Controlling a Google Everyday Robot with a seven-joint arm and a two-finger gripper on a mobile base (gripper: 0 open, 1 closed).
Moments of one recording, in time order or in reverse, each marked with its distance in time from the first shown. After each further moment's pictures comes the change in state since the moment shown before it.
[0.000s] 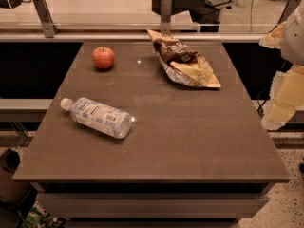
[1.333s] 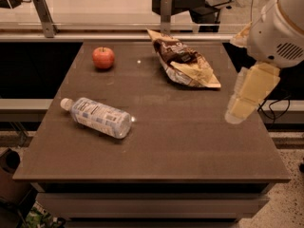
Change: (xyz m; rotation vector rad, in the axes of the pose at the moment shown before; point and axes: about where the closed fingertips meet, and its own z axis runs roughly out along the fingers) arm -0.054 0.000 0.017 -0.022 -0.121 -0.001
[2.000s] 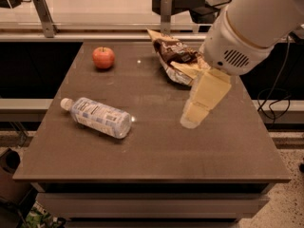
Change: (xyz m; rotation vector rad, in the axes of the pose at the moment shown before) arm -0.058 0.024 0.027 -0.032 -0.039 0.079
